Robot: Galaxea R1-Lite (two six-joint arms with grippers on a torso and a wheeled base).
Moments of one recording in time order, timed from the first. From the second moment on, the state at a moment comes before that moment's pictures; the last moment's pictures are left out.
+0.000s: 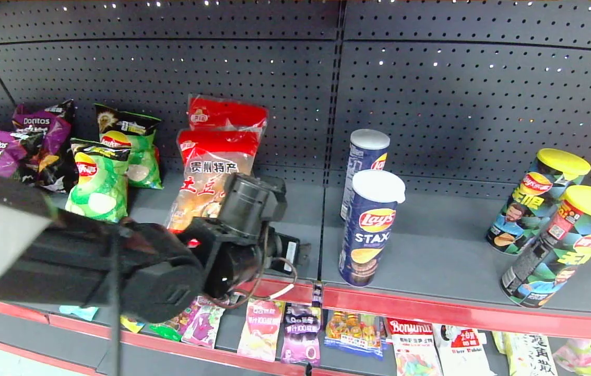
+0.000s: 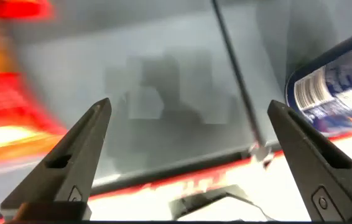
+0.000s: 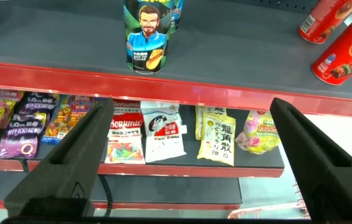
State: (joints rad) left arm -0.74 1.90 -0.99 -0.32 0.30 -0.19; right arm 0.05 0.18 -0.30 0.28 -0.26 -0.12
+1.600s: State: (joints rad) left arm -0.12 0.47 -0.54 0.56 0.22 -0.03; right arm 0.05 0.21 -0.27 0.40 -0.24 -0.21
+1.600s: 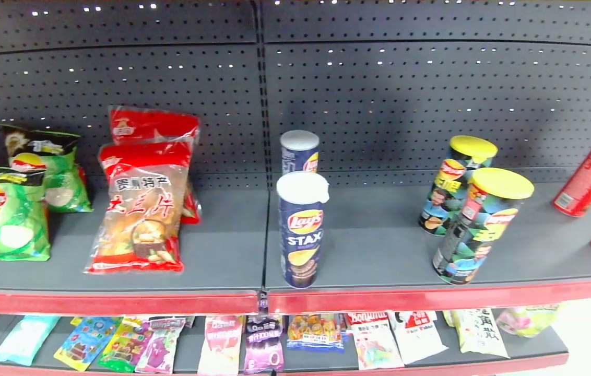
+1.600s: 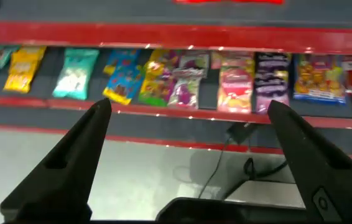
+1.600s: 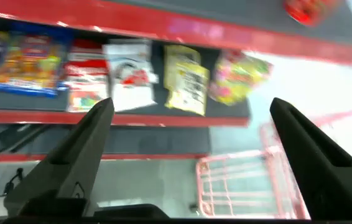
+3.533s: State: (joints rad) left arm -0.14 0.40 -0.40 0.41 0.22 0.02; right arm 0.05 0.10 -0.22 0.37 -0.23 -0.26
